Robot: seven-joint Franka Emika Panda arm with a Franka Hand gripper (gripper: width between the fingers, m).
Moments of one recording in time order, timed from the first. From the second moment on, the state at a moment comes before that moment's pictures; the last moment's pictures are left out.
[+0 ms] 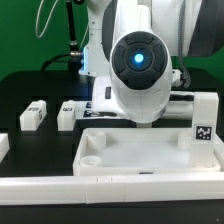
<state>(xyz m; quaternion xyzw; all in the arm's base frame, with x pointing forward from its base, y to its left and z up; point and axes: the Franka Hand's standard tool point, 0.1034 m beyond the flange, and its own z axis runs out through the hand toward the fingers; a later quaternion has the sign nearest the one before) 0.420 0.056 0.009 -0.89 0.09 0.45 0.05</state>
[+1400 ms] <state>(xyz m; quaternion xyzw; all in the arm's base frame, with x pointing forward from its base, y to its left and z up) 0.484 0.008 0.079 -0.93 0.14 0.34 0.07</state>
